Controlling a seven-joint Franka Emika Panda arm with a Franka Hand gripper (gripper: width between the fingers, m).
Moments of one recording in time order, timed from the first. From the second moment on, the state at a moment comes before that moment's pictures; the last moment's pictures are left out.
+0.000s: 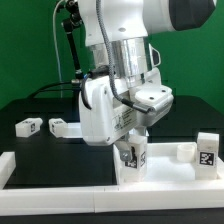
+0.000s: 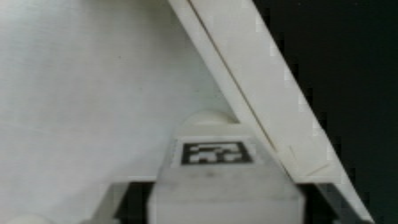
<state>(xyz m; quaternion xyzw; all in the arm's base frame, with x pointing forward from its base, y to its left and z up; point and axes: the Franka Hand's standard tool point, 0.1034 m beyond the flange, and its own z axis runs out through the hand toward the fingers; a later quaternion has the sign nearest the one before) 0.627 0.005 0.067 -0.50 0.86 0.03 0.07</state>
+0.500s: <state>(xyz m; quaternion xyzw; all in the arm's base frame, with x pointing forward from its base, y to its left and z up) 0.624 0.005 0.067 -0.71 0.70 0.01 0.06</state>
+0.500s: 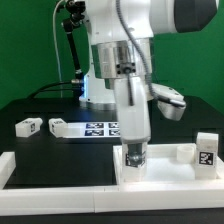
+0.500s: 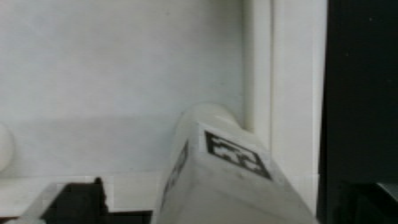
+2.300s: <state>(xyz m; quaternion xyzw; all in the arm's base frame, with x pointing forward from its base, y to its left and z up) 0.627 0.000 0.067 -0.70 0.71 0.01 0.05</state>
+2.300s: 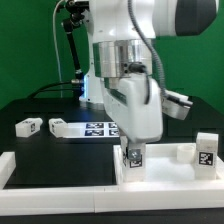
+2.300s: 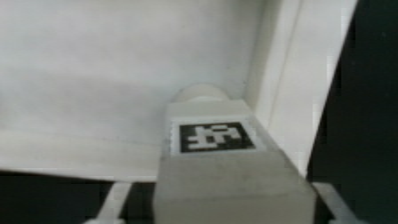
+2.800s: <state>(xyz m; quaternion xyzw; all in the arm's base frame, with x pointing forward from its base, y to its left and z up) 0.626 0.001 0.068 -0.55 0.83 0.03 0.06</state>
